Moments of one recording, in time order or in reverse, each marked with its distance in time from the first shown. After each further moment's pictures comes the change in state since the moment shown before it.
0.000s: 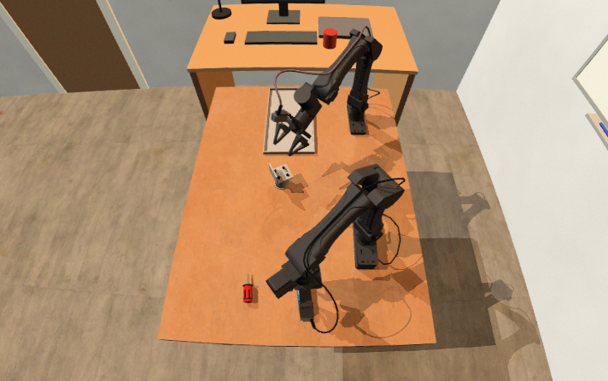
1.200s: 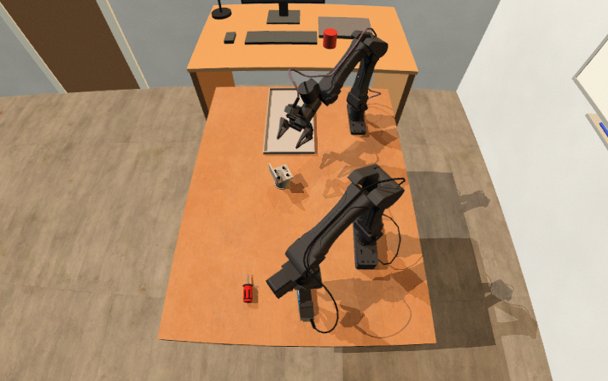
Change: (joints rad) left arm 0.000 0.000 0.000 0.000 0.000 0.000; right arm -0.188 -0.142 -0.445 0.521 -0.342 -0.279
